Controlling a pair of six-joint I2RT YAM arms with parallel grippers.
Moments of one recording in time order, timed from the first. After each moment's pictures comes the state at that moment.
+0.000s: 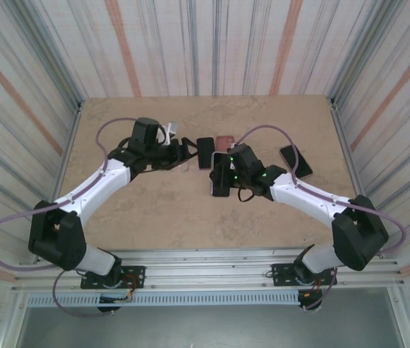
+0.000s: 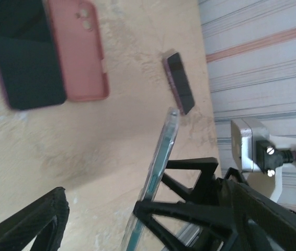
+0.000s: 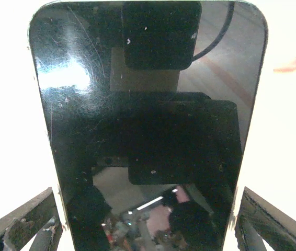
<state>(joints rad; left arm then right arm) -0.45 1.46 1.13 -0.30 0.56 -0.73 0.70 1.42 0.94 -0.30 -0.03 0.64</state>
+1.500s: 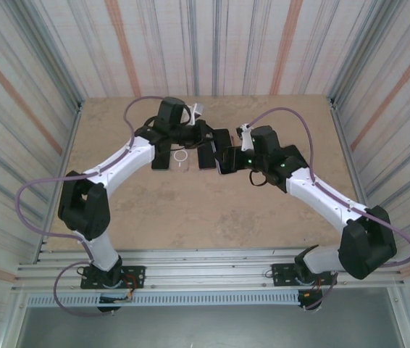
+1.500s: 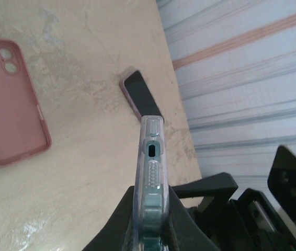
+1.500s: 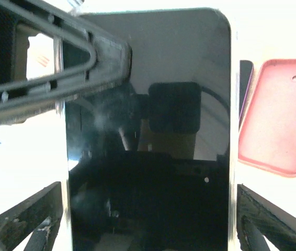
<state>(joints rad) -0.52 1.75 1.46 -0.25 0.58 -0.75 0.53 1.35 0.99 -0.20 -0.24 0.44</state>
